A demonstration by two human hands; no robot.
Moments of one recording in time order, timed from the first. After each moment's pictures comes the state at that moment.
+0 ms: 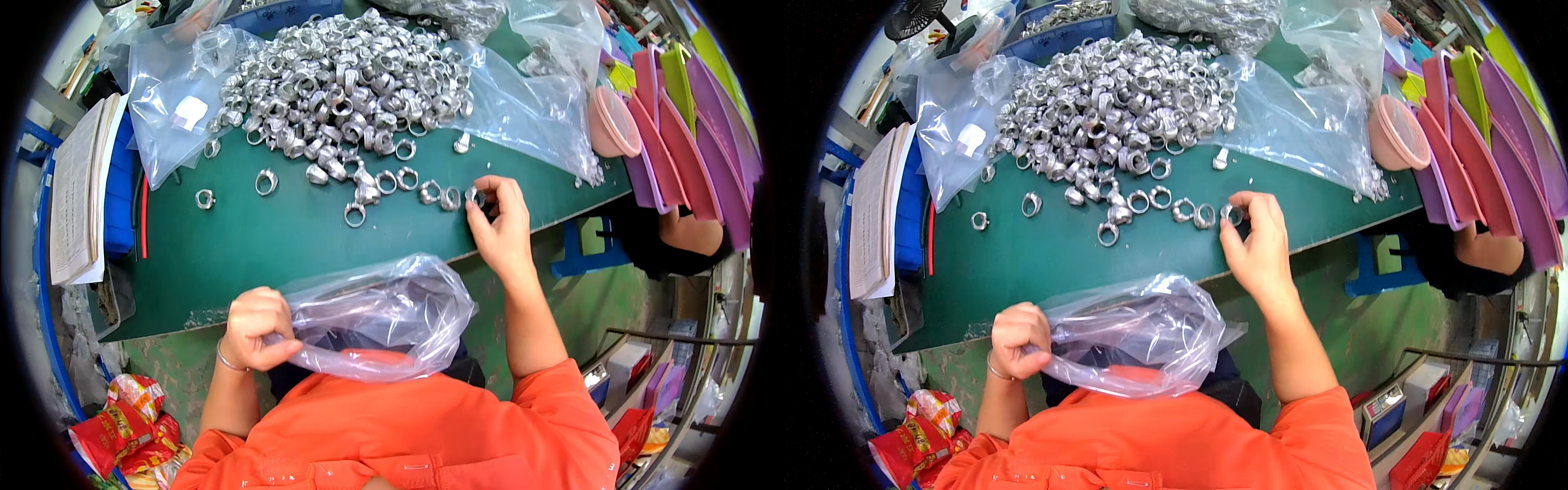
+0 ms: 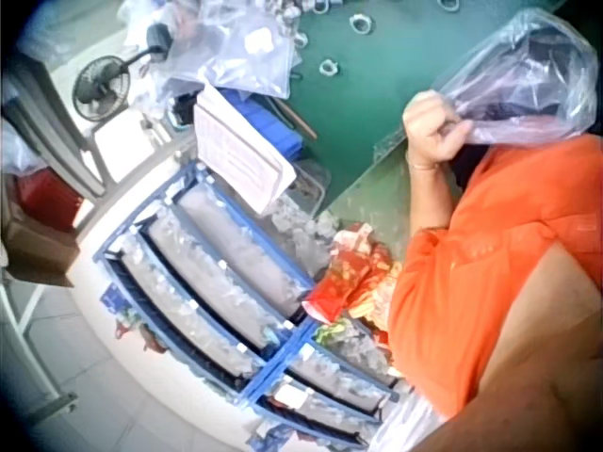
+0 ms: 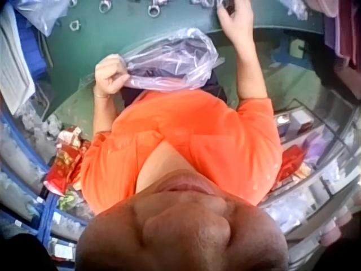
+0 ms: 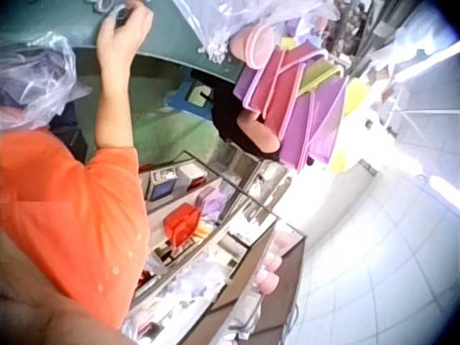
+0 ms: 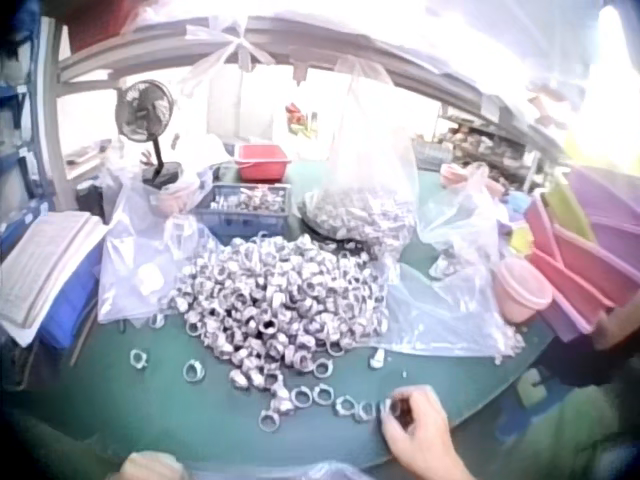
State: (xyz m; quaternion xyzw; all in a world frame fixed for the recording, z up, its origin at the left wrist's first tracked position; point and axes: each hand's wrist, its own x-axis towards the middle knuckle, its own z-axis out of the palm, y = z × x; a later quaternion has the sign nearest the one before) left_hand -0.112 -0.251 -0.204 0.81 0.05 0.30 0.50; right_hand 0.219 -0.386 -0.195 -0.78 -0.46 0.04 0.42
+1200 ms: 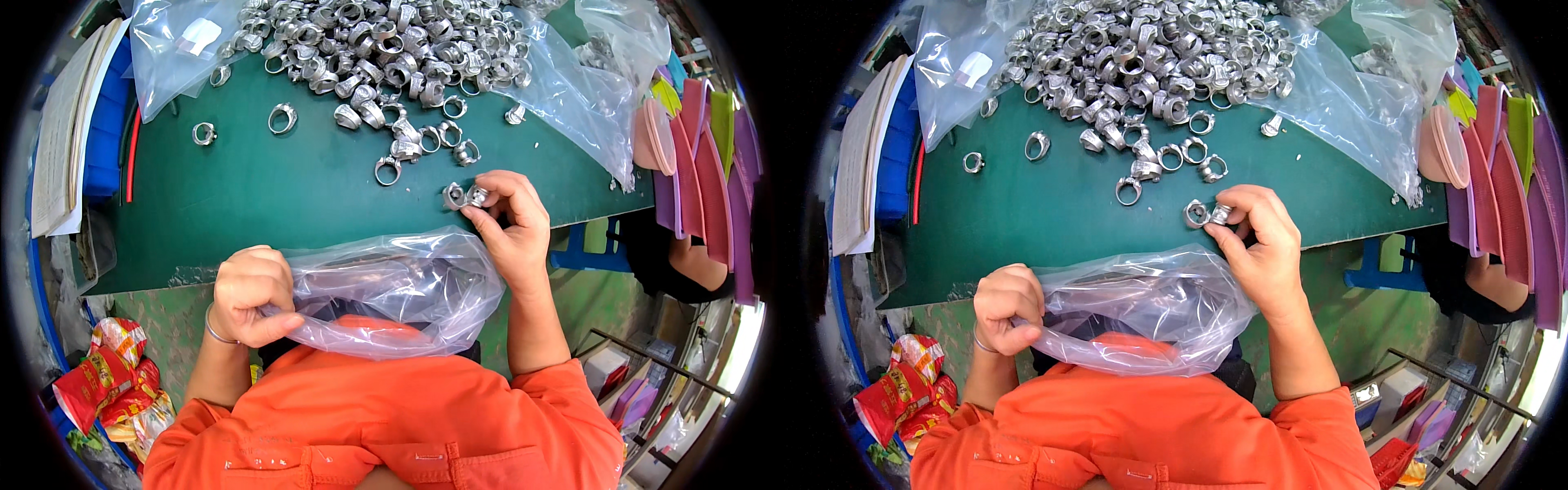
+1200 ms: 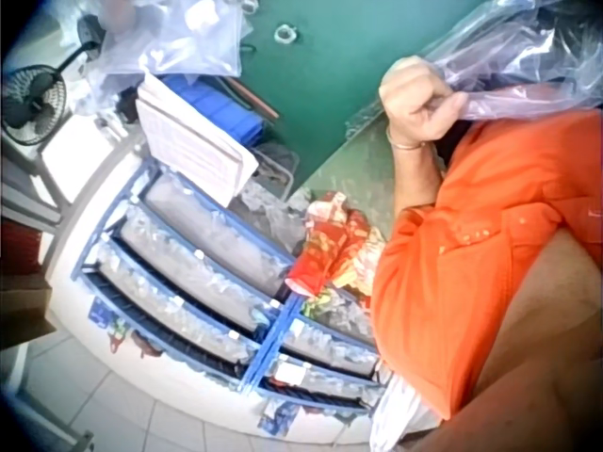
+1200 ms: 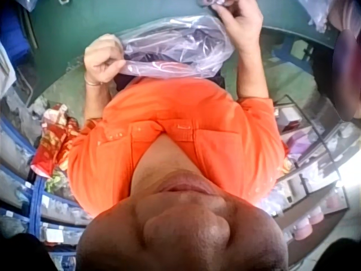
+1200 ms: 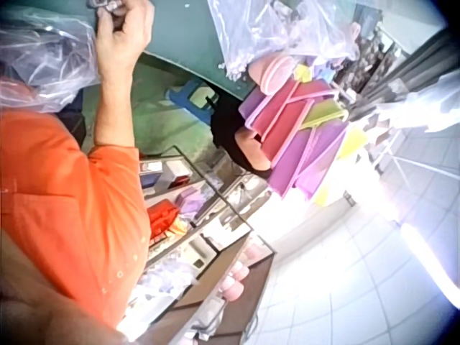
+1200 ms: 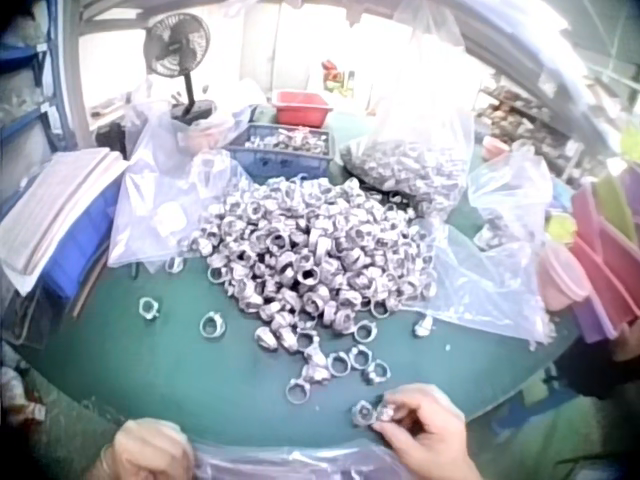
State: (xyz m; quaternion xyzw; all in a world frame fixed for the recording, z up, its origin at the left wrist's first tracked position) left_hand -0.112 -0.253 -0.207 0.80 0.06 0.33 0.50; right_hand 0.188 -0.382 -0.202 -0.67 -0.53 0.18 0.49
